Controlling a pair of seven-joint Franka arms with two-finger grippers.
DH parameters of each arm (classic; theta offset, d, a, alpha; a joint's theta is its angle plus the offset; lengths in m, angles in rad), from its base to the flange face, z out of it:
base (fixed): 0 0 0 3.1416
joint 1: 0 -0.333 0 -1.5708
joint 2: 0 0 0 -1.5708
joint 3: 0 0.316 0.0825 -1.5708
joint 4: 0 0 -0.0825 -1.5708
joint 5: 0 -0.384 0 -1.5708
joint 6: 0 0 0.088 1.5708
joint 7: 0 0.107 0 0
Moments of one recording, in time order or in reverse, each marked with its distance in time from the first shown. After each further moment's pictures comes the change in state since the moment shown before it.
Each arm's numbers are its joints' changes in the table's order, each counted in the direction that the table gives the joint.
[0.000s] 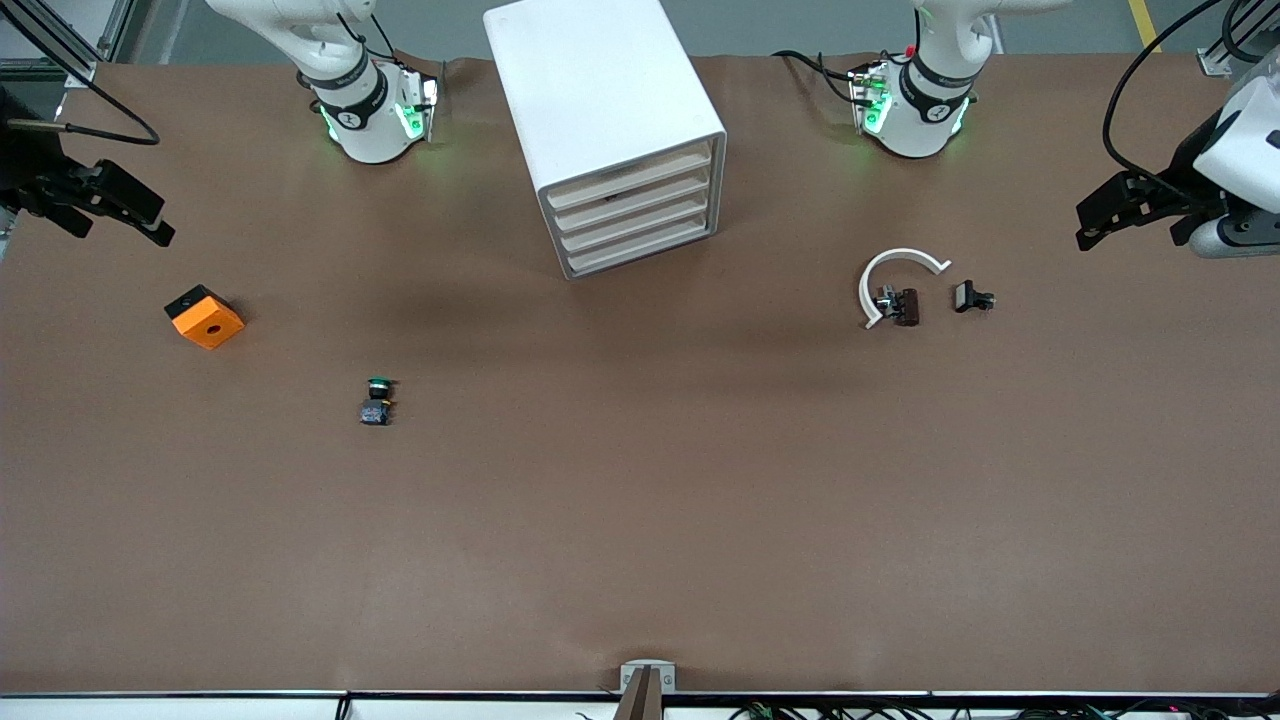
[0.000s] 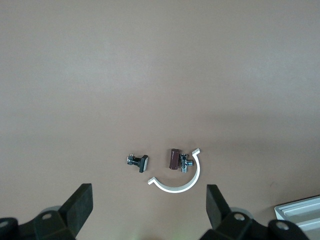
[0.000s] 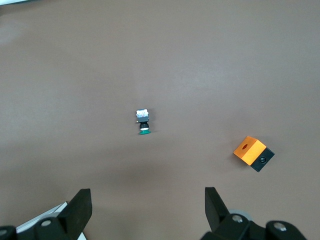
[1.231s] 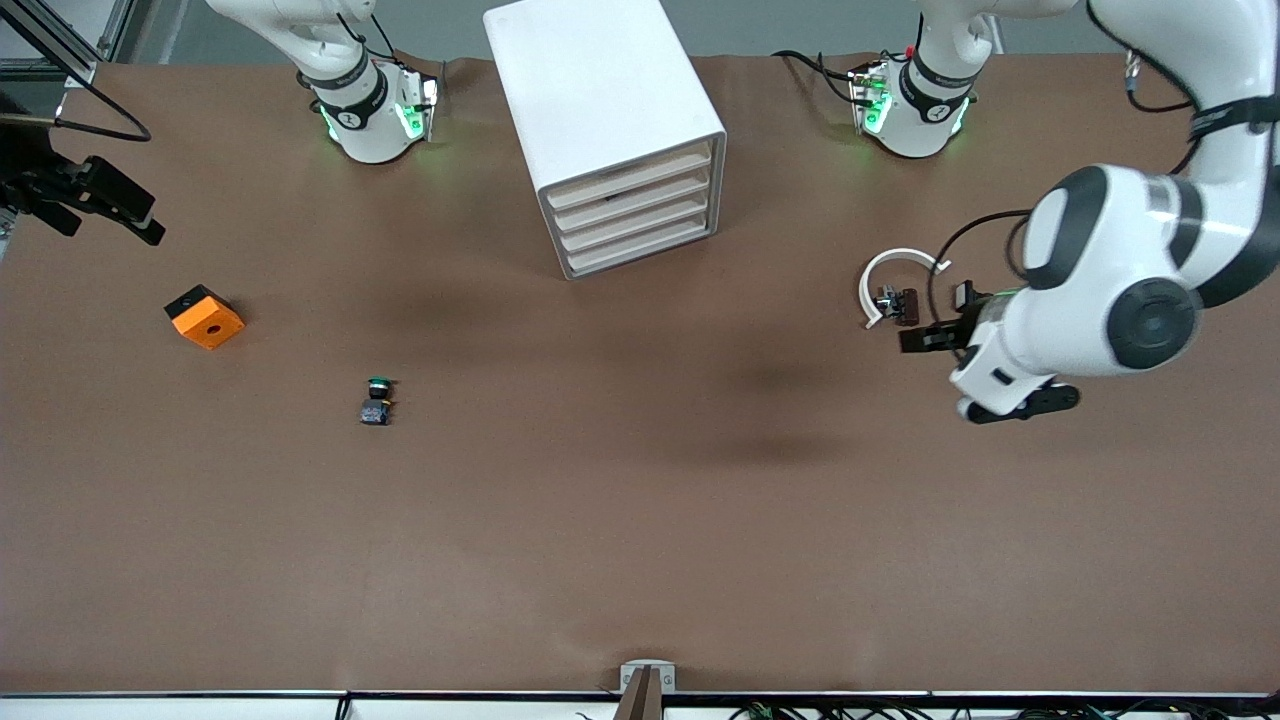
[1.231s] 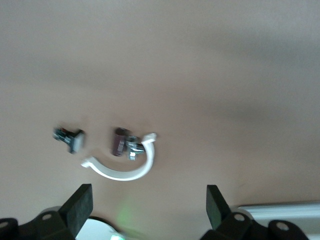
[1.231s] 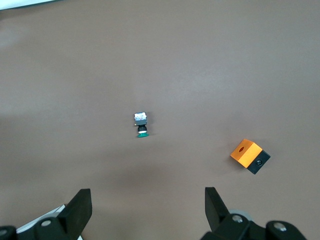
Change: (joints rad) left arm 0.156 -0.443 -0.024 -0.061 0.114 0.027 -0.408; right arm 0.000 -0.003 0.000 -0.014 0.011 -0.002 -0.002
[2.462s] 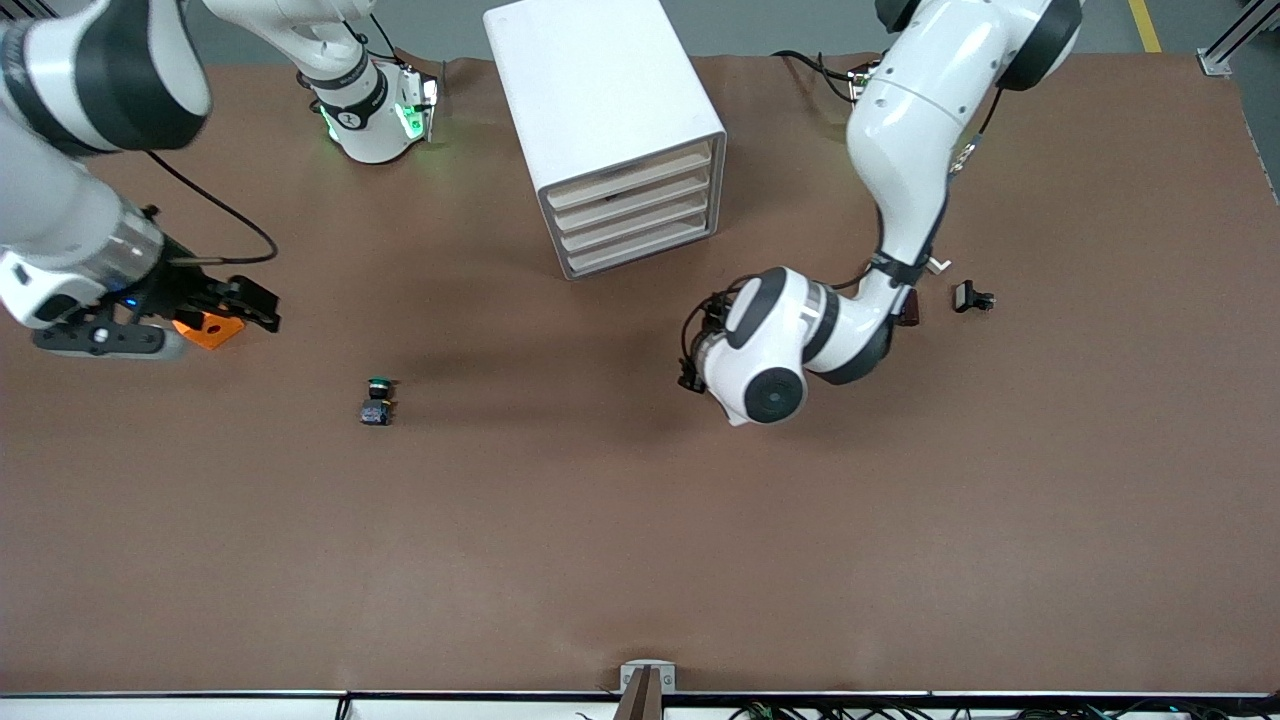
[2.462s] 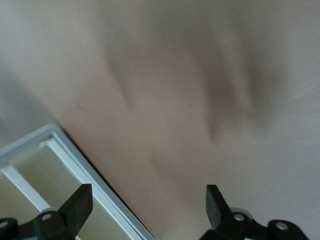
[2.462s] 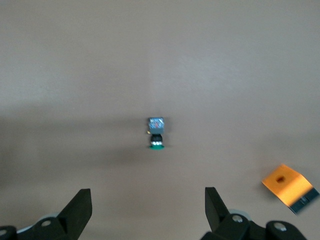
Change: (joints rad) left arm 0.371 -0.462 -0.009 -0.182 0.362 0.217 -1.242; right arm -0.102 -0.182 0.018 0.171 0.018 0.299 -0.006
